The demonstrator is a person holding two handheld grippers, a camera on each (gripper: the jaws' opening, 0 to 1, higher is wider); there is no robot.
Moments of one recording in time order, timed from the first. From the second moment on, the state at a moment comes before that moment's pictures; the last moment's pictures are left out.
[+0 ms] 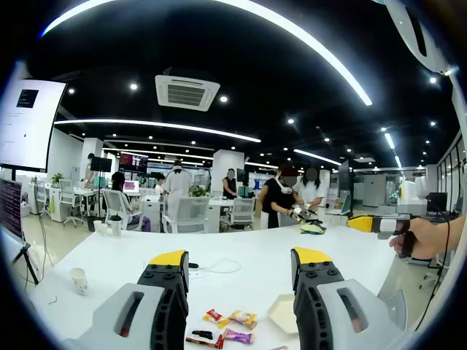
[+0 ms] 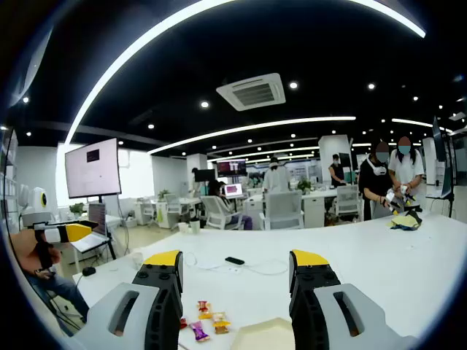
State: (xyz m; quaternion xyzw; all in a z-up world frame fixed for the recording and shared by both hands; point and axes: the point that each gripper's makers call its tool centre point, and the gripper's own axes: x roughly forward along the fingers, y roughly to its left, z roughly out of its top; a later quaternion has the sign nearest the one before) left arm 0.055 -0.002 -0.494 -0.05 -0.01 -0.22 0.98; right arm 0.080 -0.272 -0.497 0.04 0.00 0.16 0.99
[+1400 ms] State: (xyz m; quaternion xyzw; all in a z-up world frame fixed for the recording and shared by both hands) left arm 0.048 0.013 -0.503 -0.06 0.00 -0.21 0.98; right arm 0.076 -0.258 -0.504 0.04 0.01 0.18 0.98
